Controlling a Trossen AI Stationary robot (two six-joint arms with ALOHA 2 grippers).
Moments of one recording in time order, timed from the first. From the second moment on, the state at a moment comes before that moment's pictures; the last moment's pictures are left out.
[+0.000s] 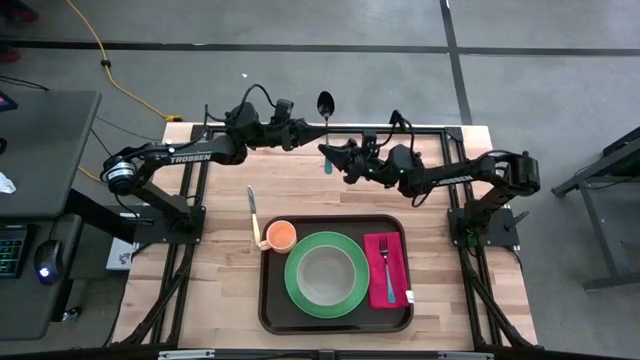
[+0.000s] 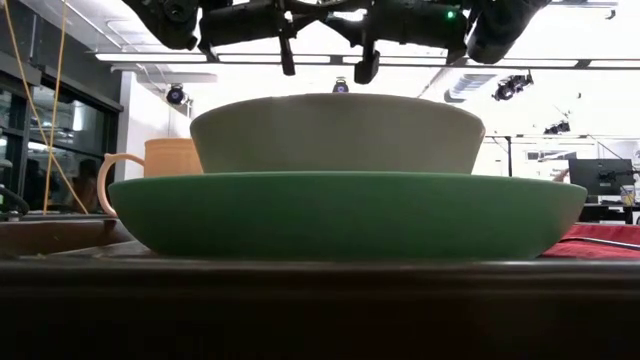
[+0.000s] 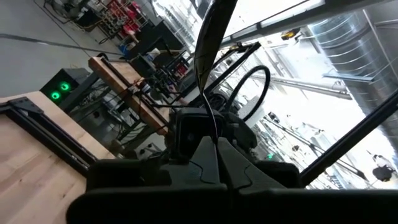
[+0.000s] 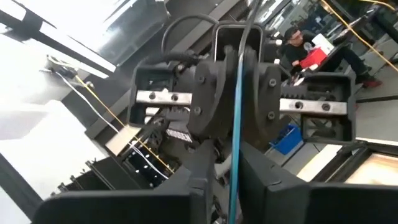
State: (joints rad) left arm 0.47 1.46 0.98 0.75 0.46 -0.94; right arm -0.19 1.57 0.86 1.07 0.06 0.79
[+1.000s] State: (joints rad) left arm 0.51 1.46 0.98 0.68 0.63 -0.92; right arm -0.33 1.57 0.86 0.98 -0.35 0.95
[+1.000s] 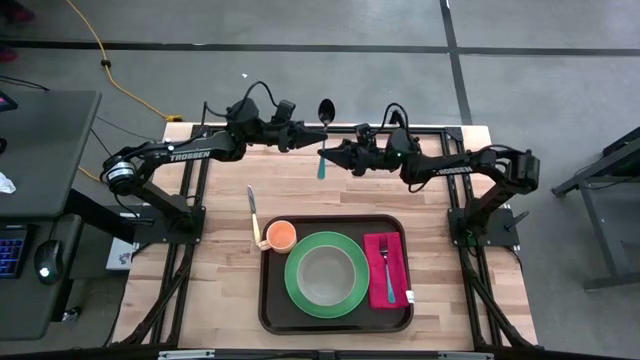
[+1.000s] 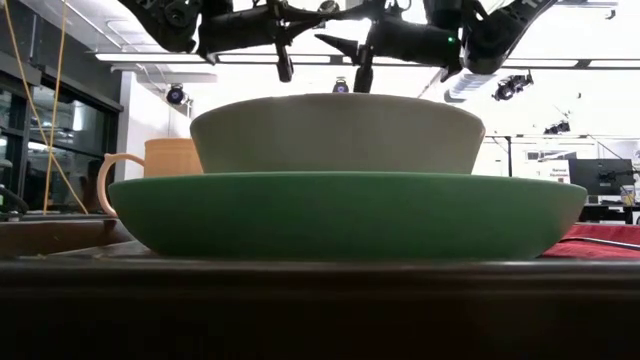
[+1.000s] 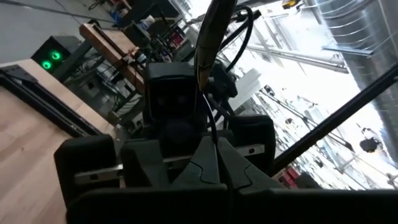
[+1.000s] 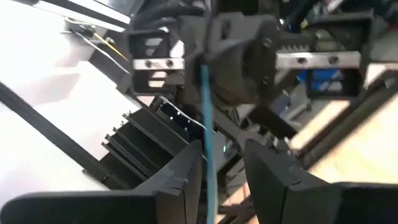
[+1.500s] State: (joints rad) left arm 0.51 1.46 0.98 0.63 0.65 -0.92; right arm -0.34 1.57 0.86 0.92 -0.41 0.99
